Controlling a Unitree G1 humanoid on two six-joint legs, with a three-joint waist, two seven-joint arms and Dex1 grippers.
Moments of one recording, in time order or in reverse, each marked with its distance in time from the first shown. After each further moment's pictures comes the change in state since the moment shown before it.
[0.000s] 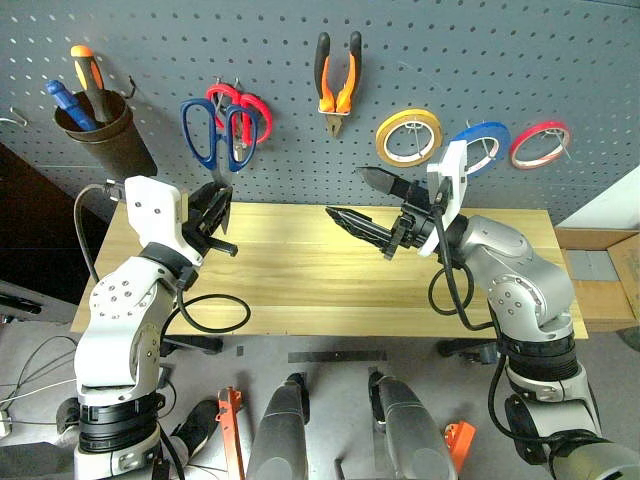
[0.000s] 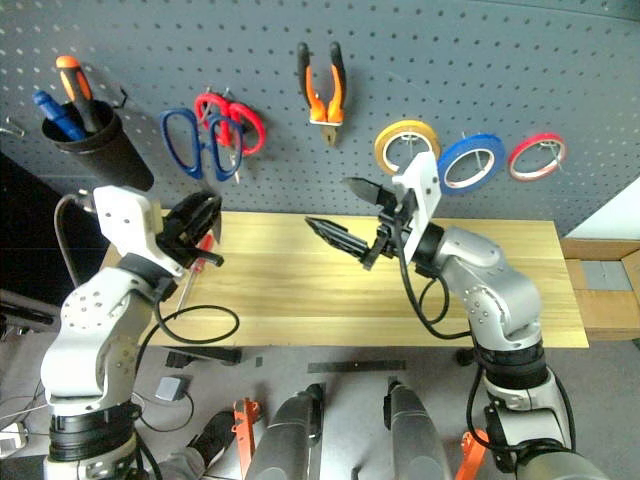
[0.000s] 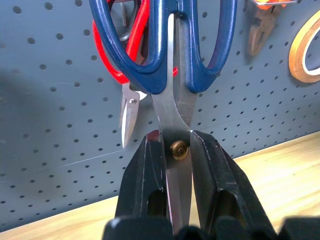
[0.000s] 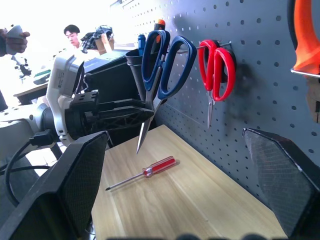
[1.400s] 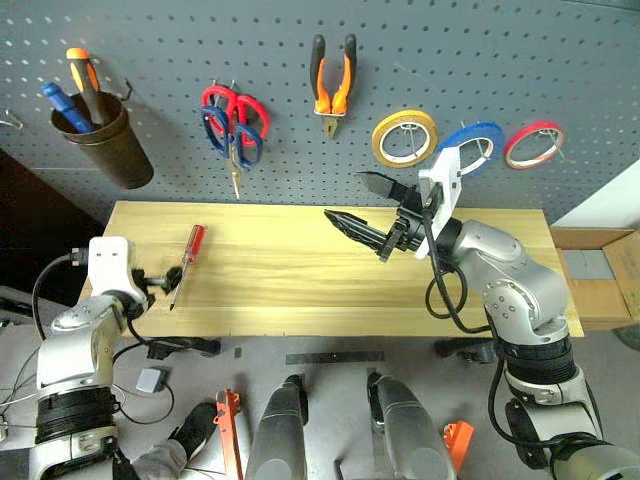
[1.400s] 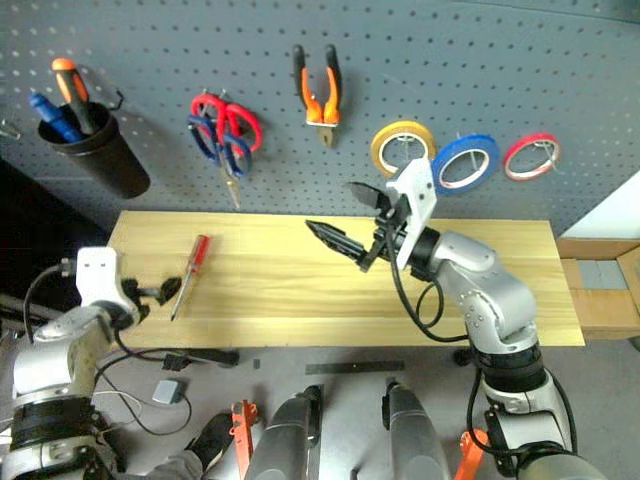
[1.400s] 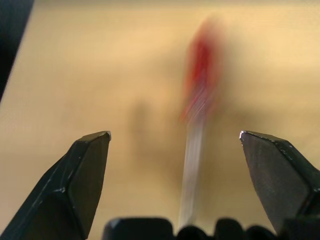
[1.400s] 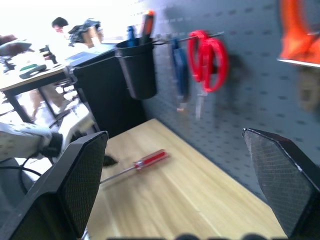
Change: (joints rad) left arm -0.002 0.192 0.121 0.664 0.070 0.246 0.048; right arm 0.017 0.006 0.050 0.002 -0.030 -0.018 -0.032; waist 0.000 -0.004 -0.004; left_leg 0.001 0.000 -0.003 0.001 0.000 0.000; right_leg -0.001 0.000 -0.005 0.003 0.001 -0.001
